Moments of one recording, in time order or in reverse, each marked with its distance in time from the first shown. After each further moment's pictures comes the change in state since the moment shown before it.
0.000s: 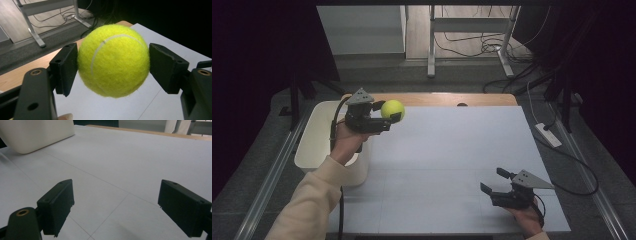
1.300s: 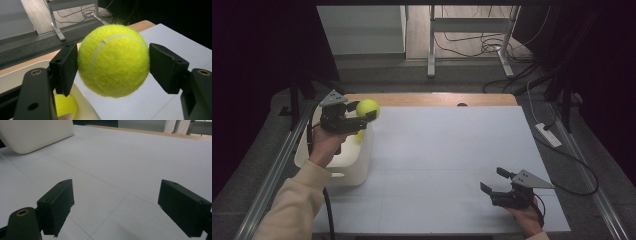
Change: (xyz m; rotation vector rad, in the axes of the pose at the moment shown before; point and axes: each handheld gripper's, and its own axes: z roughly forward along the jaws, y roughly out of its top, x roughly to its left) left arm 0.039 -0.022 -0.034 -0.002 0.134 -0.075; right arm 0.000 0.001 0.000 0.002 -0.005 0.001
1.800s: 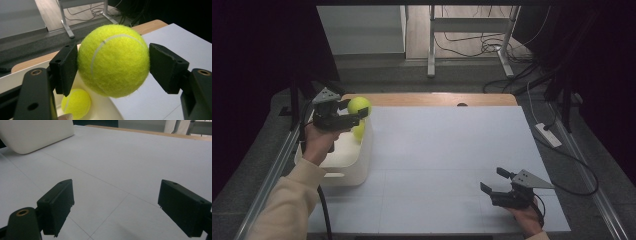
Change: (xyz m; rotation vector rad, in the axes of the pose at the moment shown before) left arm 0.018 -0.001 -0.006 0.011 0.063 -0.026; right arm 0.000 0.000 0.000 -0.001 0.001 0.000
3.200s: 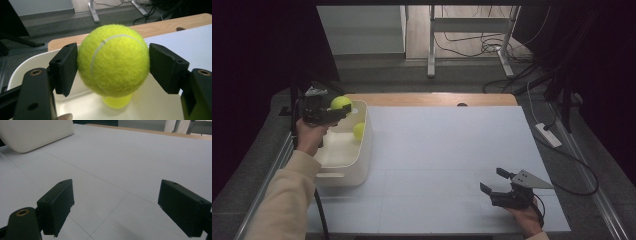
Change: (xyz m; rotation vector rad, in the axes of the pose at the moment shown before) left arm 0.061 -0.016 0.022 0.111 0.186 -0.125; right arm 0.001 -0.001 0.001 0.004 -0.003 -0.003
